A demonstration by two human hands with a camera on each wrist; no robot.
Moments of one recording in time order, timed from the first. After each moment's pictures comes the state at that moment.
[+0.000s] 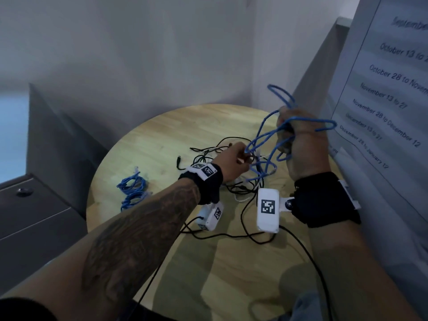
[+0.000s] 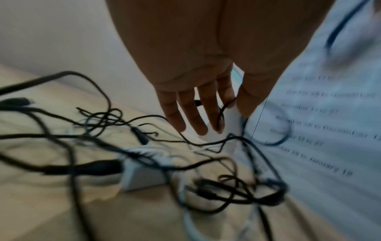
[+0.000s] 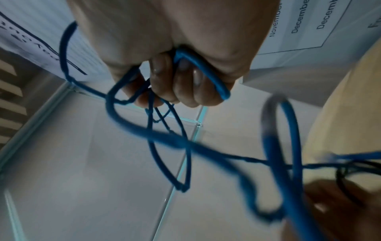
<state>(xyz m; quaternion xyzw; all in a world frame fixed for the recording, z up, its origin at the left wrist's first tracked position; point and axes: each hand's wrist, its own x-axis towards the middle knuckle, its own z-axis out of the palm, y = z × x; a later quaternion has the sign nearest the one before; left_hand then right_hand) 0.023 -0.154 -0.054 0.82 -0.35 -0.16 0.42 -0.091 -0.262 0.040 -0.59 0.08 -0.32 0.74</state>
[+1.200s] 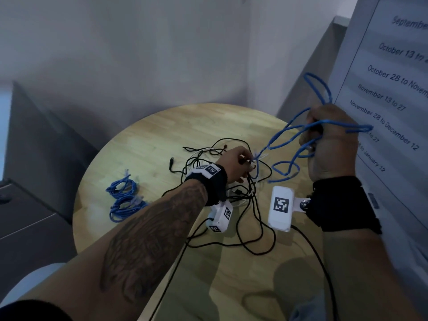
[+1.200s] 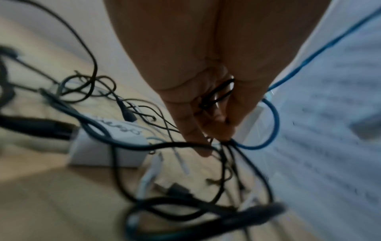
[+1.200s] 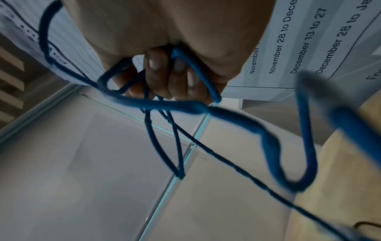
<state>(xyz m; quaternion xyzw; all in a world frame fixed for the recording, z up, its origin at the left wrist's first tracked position) 0.023 -0.183 -0.066 0.80 -0.26 -0.23 0.48 -0.102 -0.294 0.053 -0.59 0.10 -0.39 0.70</state>
